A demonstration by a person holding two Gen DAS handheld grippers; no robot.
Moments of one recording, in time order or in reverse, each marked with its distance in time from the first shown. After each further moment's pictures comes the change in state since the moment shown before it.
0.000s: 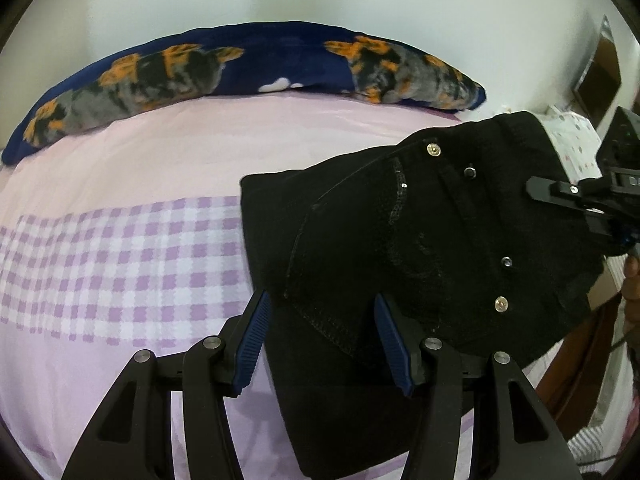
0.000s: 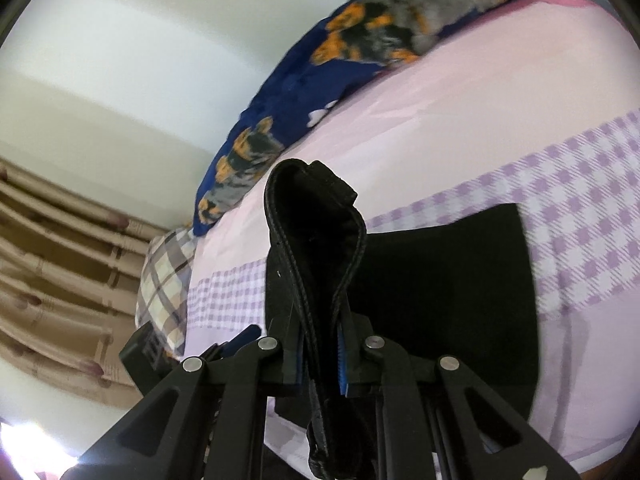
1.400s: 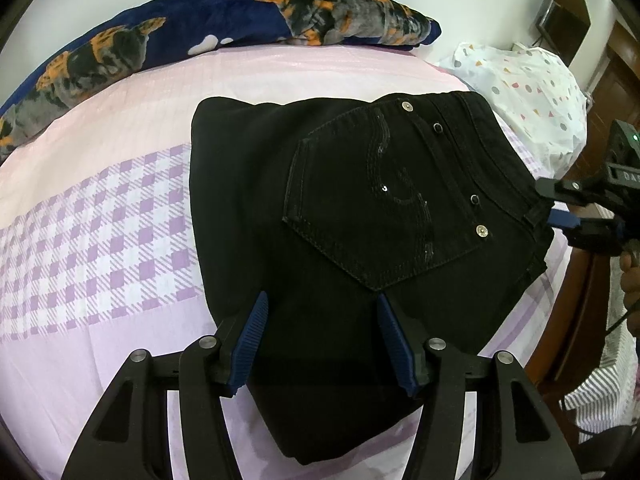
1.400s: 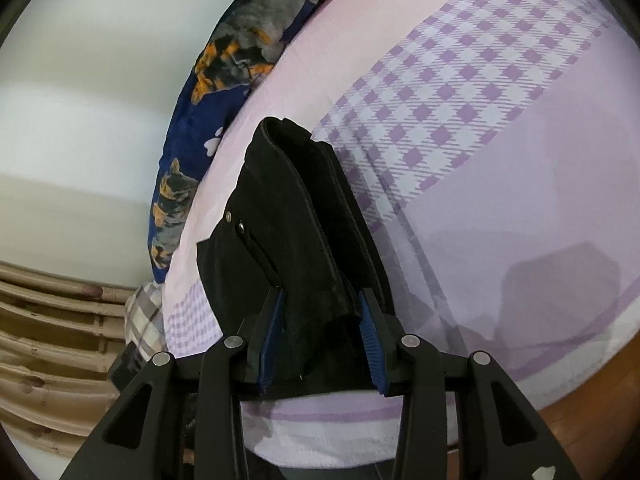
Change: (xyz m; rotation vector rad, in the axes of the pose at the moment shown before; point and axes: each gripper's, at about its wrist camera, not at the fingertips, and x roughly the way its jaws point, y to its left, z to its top) left arm 0.026 -0.040 -0.031 0.138 0.132 -0.060; right arm -0.041 -0.102 -0.068 0.281 -0.100 -0.102
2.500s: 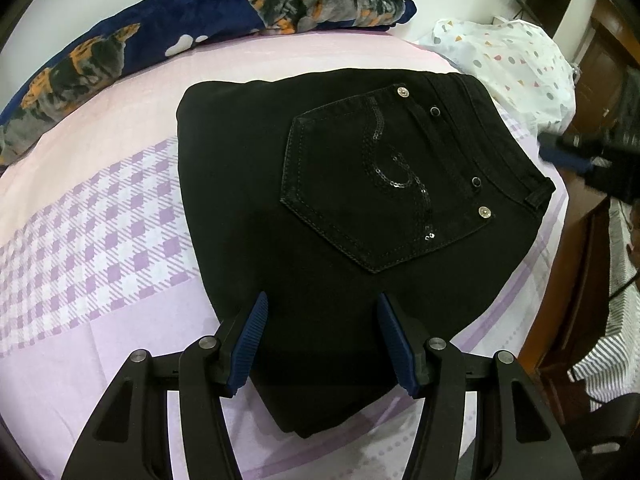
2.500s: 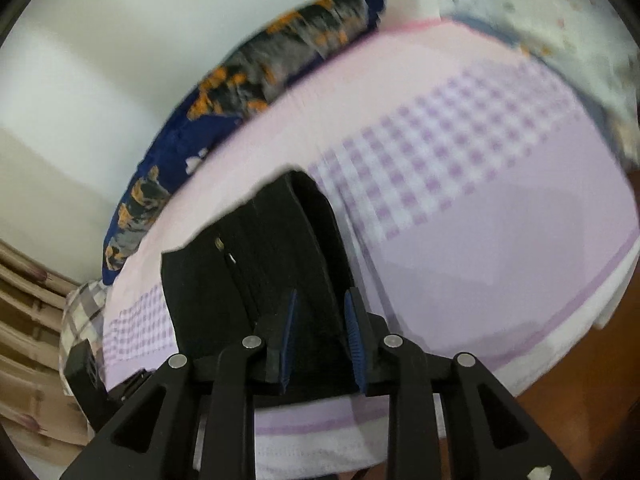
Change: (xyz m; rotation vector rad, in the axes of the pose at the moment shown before) left arm -0.002 -0.016 -0.009 0.087 0.053 -0.007; right arm -0.036 0.033 -0.013 -0.201 -0.198 -0.218
